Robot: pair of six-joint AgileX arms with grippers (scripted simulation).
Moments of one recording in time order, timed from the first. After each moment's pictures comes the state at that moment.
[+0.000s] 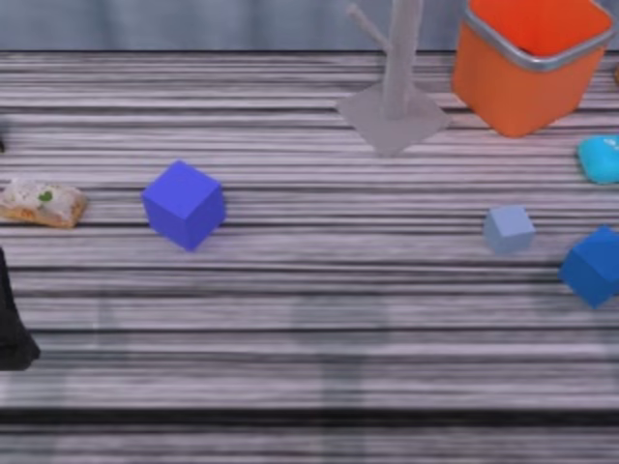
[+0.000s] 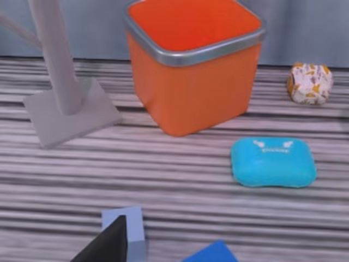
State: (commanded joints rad) left arm 0.00 0.00 0.00 0.00 0.00 0.00; right arm 0.07 0.57 0.53 -0.32 0.00 0.01
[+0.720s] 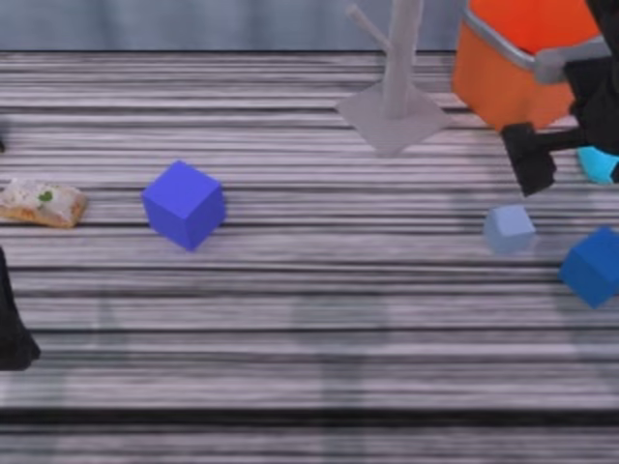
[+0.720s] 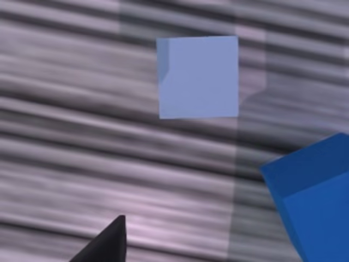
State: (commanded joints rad) left arm 0.00 0.00 0.00 0.00 0.00 0.00; right arm 0.21 1.90 1.52 -0.99 0.00 0.03
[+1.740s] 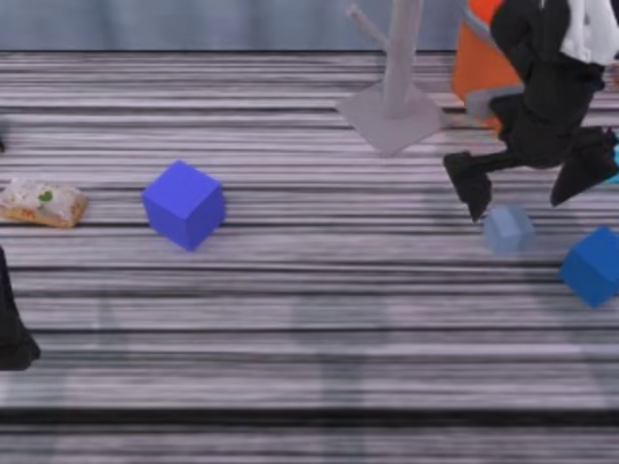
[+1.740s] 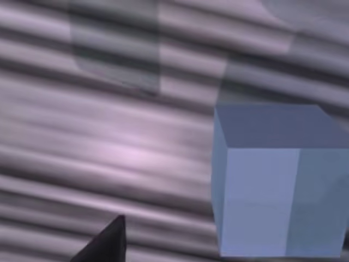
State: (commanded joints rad) left arm 0.00 0.00 0.00 0.00 0.00 0.00; right arm 0.25 2.31 1.84 -1.11 0.00 0.04
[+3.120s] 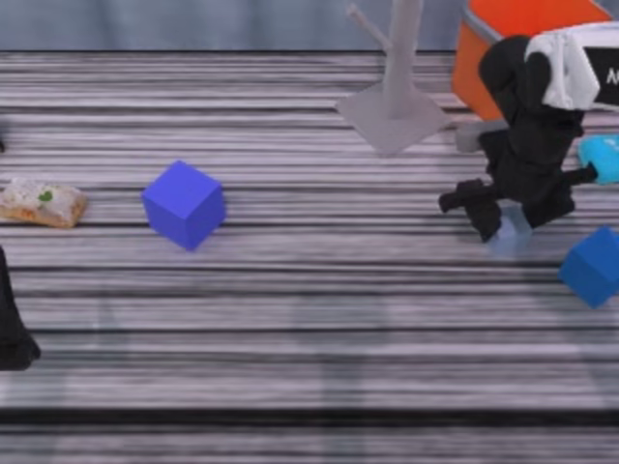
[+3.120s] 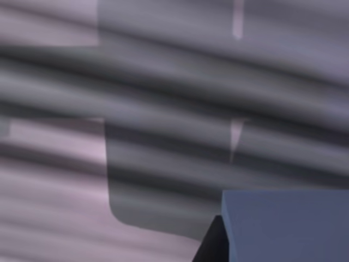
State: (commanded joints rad) left arm 0.00 0.00 0.00 0.00 0.00 0.00; right arm 0.26 2.39 1.71 -0.89 0.01 0.04
